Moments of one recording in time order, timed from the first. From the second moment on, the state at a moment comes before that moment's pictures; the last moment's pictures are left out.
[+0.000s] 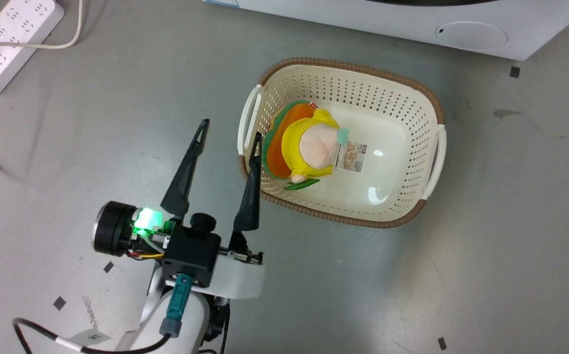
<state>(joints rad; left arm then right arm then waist) -0.34 0.17 -0.40 -0.09 0.00 0.24 -0.26 -1.64 -0.35 -0.56 1.16 0.79 0.13 0.72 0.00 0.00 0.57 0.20</state>
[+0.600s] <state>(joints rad) -0.30 0.18 -0.41 -0.05 -0.02 0.25 -0.26 -1.34 -0.31 -0.53 1.08 0.83 0.13 0.89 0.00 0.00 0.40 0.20</state>
